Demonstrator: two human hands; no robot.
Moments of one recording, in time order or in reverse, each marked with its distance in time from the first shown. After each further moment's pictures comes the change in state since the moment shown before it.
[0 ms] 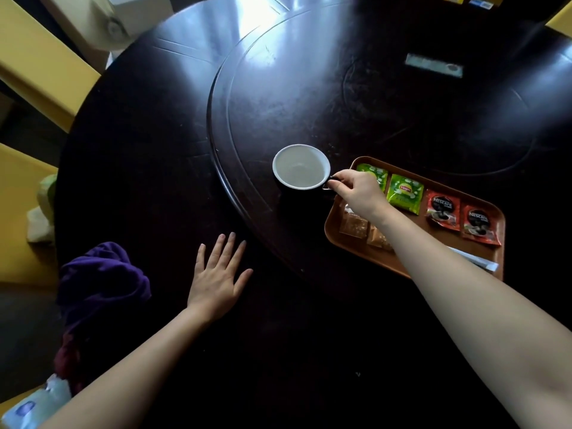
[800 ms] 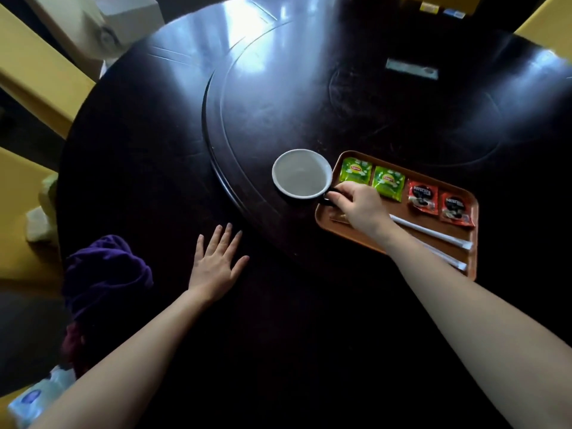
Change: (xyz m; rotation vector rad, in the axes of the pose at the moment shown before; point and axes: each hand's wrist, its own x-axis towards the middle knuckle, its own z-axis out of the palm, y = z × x) left_hand -0.002 0.005 -0.008 -0.059 -0.056 0.008; right_hand -0.076 -0.015 -0.014 -0.015 0.041 0.002
